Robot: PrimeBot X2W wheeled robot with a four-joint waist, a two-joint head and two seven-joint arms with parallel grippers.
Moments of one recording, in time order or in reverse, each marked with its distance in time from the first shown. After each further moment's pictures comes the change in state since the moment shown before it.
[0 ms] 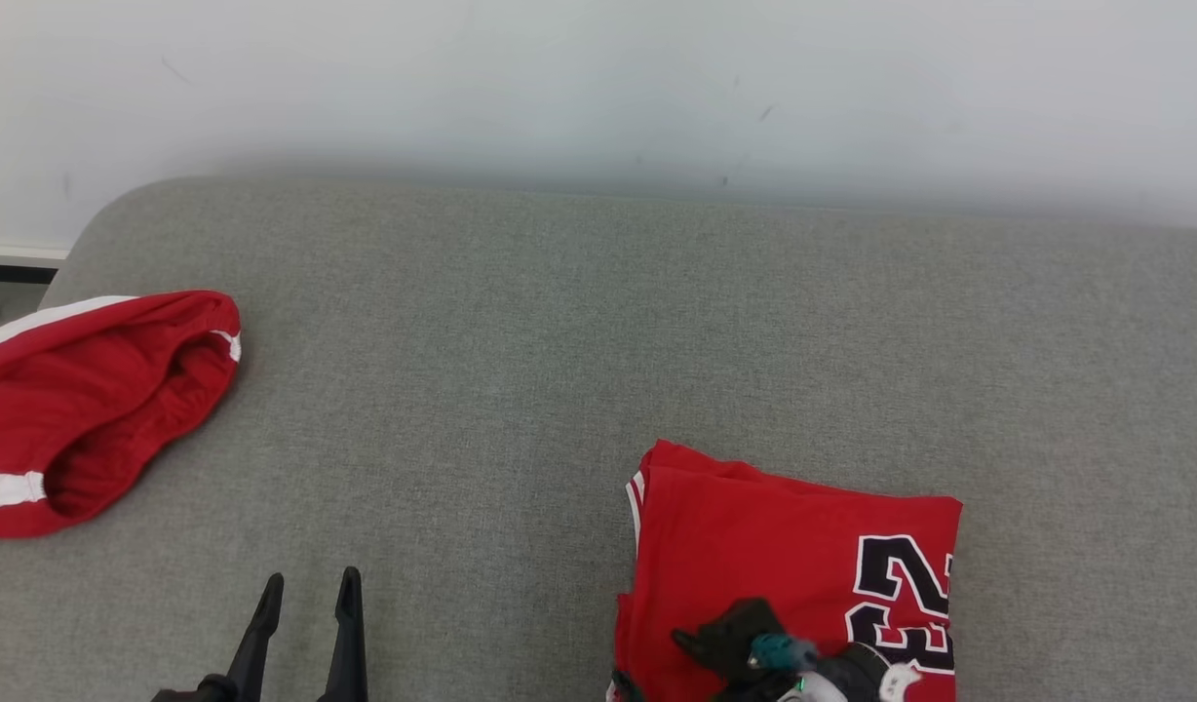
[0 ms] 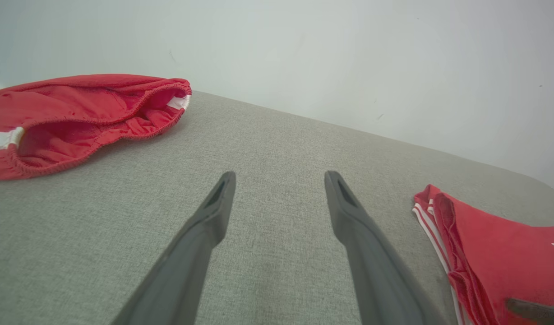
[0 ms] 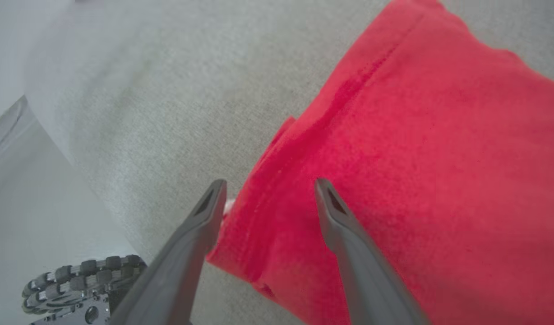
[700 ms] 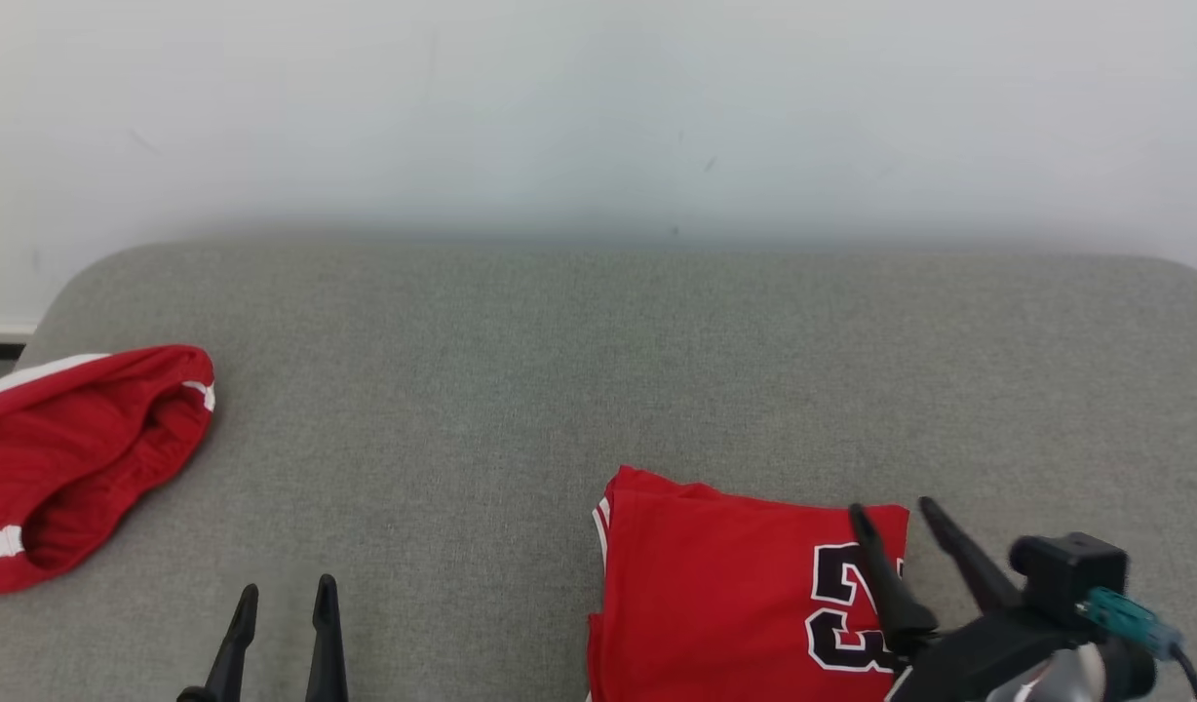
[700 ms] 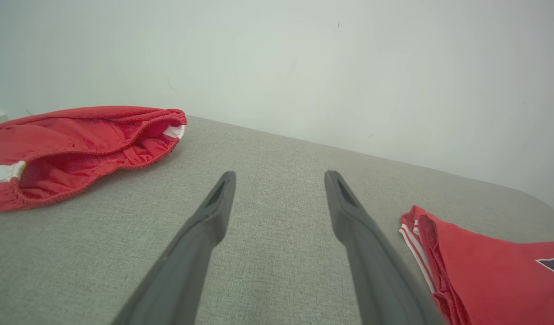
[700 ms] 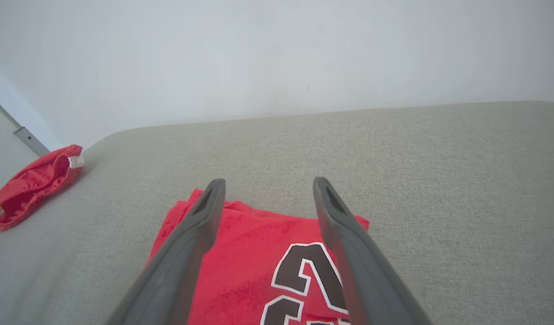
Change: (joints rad) left arm 0.022 -0.015 0.045 -0.014 0.025 0.012 0.000; right arm 0.138 0.000 -0.440 -0.374 0.114 0.000 -0.072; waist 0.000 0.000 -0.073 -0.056
